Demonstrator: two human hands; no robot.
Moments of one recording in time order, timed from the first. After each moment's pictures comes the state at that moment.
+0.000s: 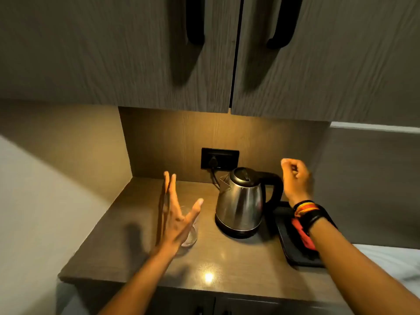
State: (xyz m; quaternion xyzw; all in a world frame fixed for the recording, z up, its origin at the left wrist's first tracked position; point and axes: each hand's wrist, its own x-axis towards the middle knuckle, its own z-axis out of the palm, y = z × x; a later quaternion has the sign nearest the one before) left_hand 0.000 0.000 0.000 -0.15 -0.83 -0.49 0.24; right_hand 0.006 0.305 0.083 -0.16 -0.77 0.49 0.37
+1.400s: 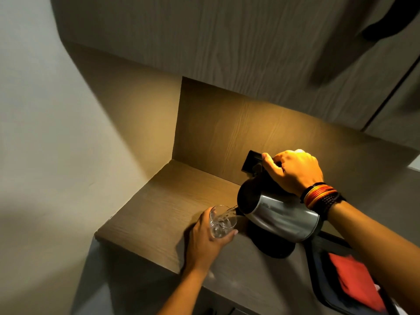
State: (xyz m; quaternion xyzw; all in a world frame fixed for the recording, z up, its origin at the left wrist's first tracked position) left_hand 0.015 -0.004 -0.080 -0.01 -0.83 -0.52 0.18; right_hand -0.055 0.183 0.153 0.13 -0.95 -0.05 0.29
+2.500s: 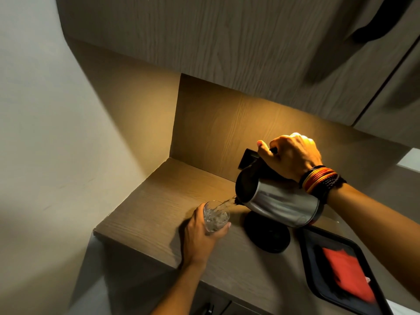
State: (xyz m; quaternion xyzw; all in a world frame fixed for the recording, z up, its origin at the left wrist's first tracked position) left_hand 0.013 -0.007 -0.086 0.04 -0.82 -0.53 0.21; right_hand -0.043 0.164 0.188 0.17 -0.92 -0.10 0.33
